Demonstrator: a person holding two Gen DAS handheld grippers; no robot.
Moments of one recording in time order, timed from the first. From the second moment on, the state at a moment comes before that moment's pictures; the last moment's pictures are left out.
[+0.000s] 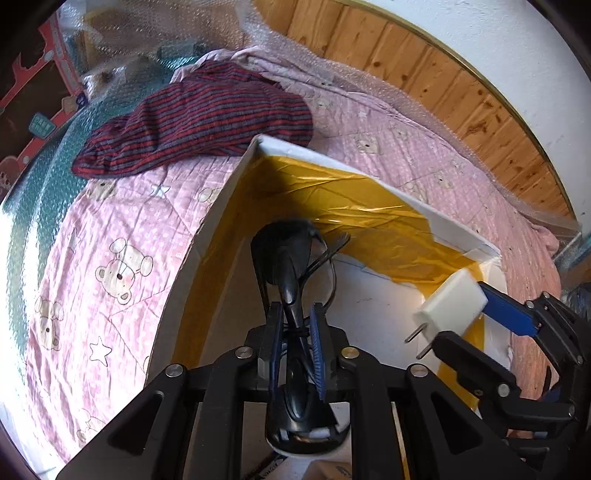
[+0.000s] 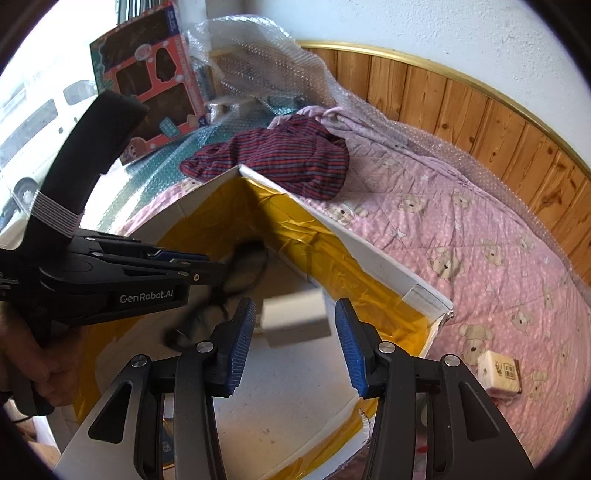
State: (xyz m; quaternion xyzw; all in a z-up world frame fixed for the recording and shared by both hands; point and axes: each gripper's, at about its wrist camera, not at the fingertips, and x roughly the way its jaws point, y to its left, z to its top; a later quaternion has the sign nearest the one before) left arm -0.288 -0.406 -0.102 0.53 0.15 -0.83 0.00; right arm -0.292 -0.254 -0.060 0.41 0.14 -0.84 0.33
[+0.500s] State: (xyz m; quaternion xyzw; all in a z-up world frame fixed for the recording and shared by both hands) left arm -0.260 -0.396 -0.077 0.52 0.17 -0.84 -0.02; right arm -0.258 -0.206 -0.040 0.40 0.04 -0.86 0.33
